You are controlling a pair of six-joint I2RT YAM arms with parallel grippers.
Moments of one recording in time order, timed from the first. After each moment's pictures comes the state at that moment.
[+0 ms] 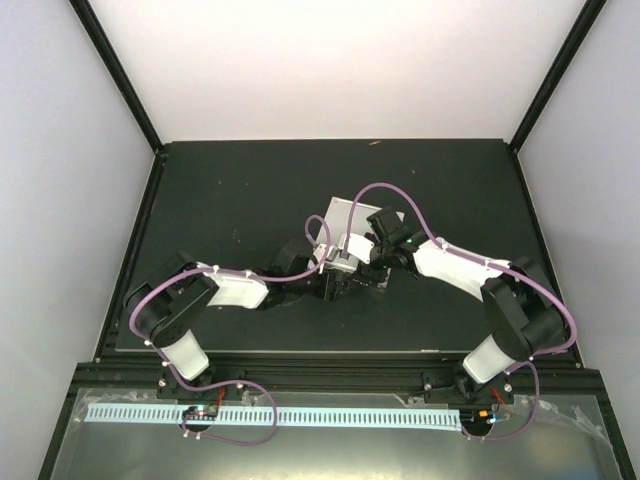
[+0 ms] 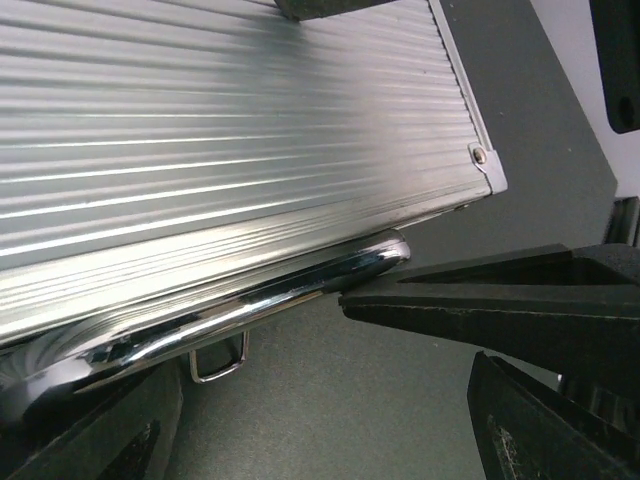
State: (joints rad) left arm -0.76 1.67 0.63 0.42 0.40 -0.56; right arm 0.61 1.58 0.92 -0.38 -0.21 -0.67
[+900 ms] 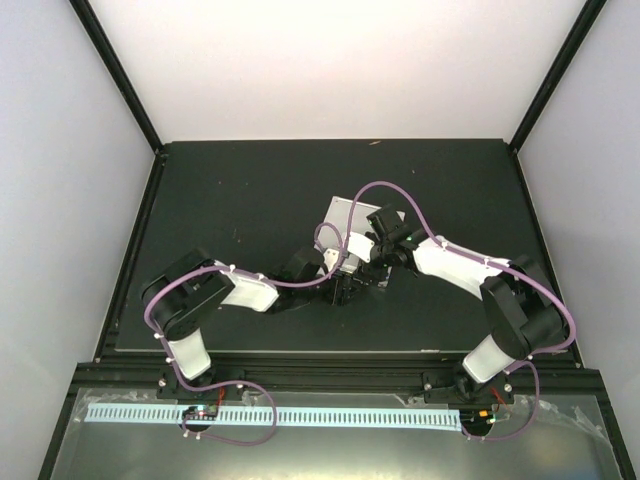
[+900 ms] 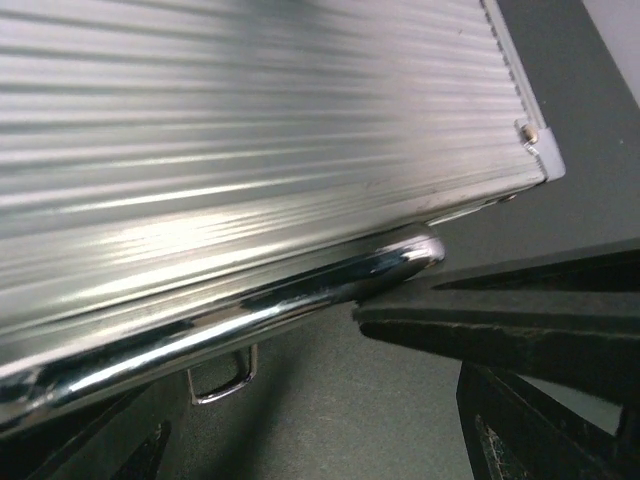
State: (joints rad) left arm -0.84 1.76 0.65 0.47 0.28 -0.55; right arm 0.60 1.59 0.94 -0.40 -0.22 -0.68
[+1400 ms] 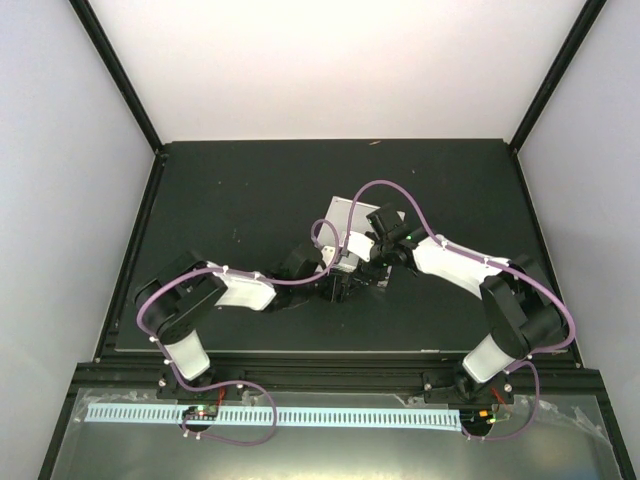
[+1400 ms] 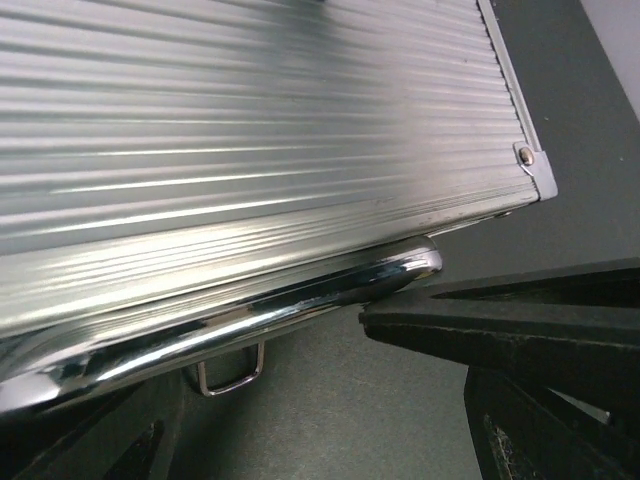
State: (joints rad) left arm -0.82 1.72 0.66 0.43 0.28 -0.59; right arm 0.60 1.59 0.95 -0.41 -0.22 -0.66
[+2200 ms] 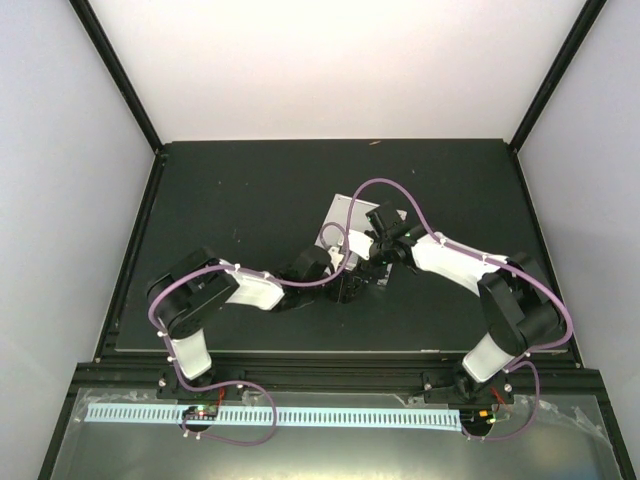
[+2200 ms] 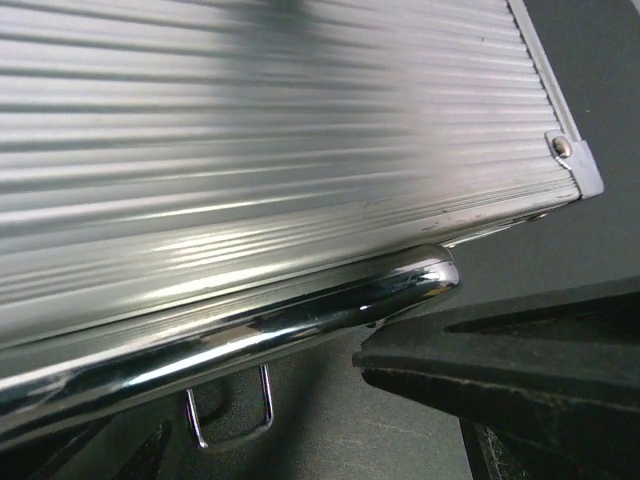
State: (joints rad) left arm -0.86 1.79 0.70 0.43 0.18 -0.51; right arm 0.60 1.61 0.97 -0.42 -0.23 -0.68
